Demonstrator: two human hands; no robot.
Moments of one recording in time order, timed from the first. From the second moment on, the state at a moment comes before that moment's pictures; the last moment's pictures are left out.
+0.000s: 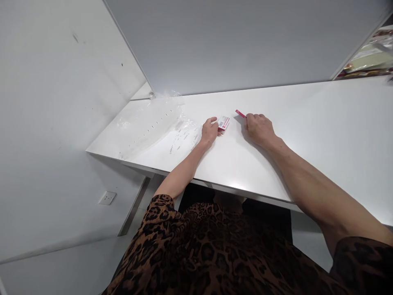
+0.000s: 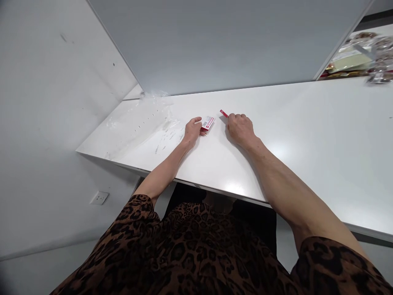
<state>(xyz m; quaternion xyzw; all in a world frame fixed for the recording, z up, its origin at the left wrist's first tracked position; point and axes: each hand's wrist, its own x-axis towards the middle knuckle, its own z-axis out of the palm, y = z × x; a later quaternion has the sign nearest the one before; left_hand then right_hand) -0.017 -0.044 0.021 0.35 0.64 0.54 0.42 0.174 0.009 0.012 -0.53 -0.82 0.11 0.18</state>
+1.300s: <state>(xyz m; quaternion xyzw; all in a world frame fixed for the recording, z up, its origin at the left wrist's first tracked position) 0.009 -0.060 0.029 0.20 0.44 0.63 0.61 0.141 -0.022 0.016 -0.49 -0.76 0.23 0.36</state>
